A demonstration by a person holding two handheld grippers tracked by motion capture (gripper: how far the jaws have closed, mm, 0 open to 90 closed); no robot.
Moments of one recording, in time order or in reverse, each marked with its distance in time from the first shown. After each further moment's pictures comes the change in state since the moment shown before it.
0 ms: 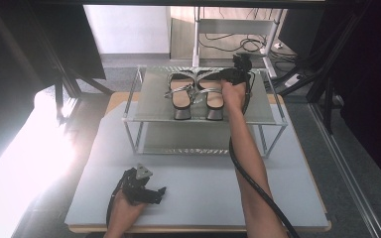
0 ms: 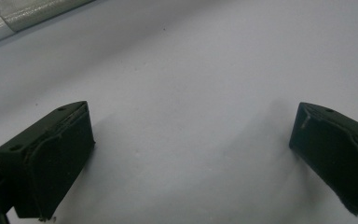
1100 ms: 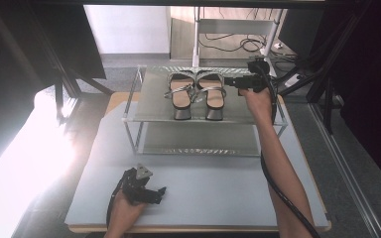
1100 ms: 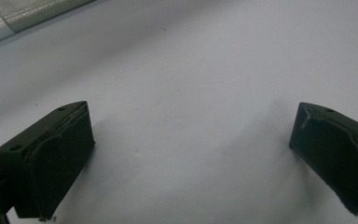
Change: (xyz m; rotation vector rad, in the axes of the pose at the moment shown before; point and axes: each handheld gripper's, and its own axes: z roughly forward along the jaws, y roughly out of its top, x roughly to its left) left arm 0.000 0.000 0.000 -0.002 0.002 0.000; right arm -0.023 -0.013 -0.071 -0.089 0.086 -0.419
